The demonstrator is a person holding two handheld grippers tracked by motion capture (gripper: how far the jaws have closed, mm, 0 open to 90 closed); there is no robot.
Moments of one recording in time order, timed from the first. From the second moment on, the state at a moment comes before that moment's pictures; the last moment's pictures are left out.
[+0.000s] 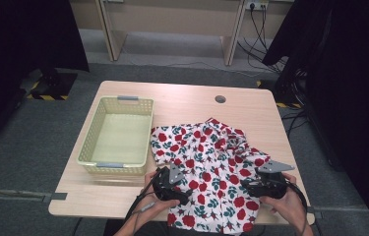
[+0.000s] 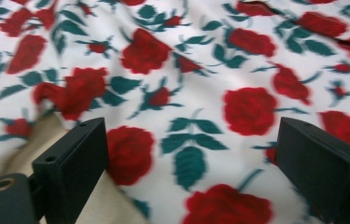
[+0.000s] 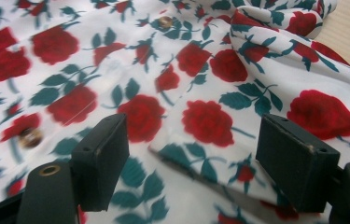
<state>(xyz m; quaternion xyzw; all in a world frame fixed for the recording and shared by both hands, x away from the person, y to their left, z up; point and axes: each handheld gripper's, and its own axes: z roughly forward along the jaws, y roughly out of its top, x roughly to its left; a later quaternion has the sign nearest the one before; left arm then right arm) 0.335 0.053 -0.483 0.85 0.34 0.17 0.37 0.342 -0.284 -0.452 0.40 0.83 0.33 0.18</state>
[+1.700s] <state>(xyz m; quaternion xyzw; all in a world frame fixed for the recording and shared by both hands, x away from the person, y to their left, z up) 0.342 0.055 -0.484 0.85 0.36 0.15 0.37 0.390 -0.385 -0.418 0.52 0.72 0.37 0.28</state>
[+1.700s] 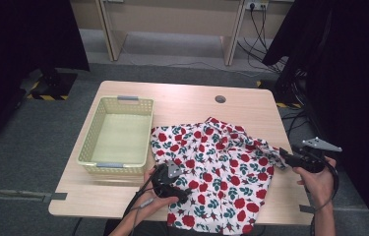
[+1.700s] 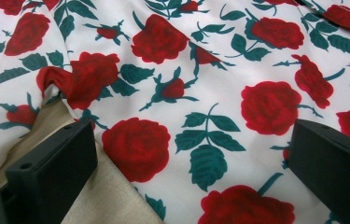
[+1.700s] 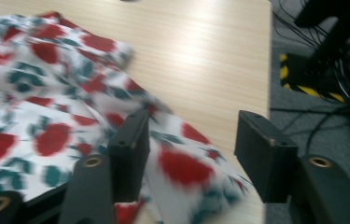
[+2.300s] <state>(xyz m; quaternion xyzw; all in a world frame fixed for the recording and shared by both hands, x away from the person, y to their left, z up) 0.342 0.055 -0.484 0.85 0.36 0.15 0.37 0.437 -0.326 -0.456 0.49 0.79 0.29 0.23</state>
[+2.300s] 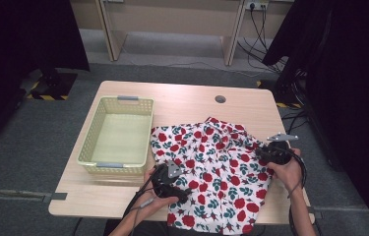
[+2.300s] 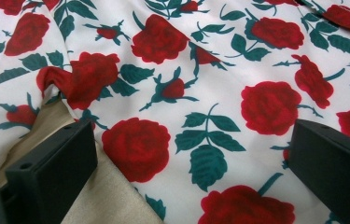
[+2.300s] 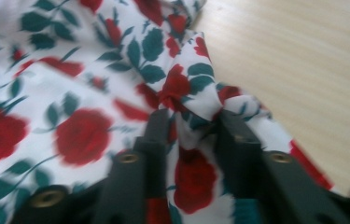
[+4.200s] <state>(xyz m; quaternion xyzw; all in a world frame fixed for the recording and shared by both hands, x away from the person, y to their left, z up) 0.326 0.053 -0.481 0.85 0.33 0.16 0.38 0.329 -0.327 -0.451 0.48 0.78 0.33 0.22</state>
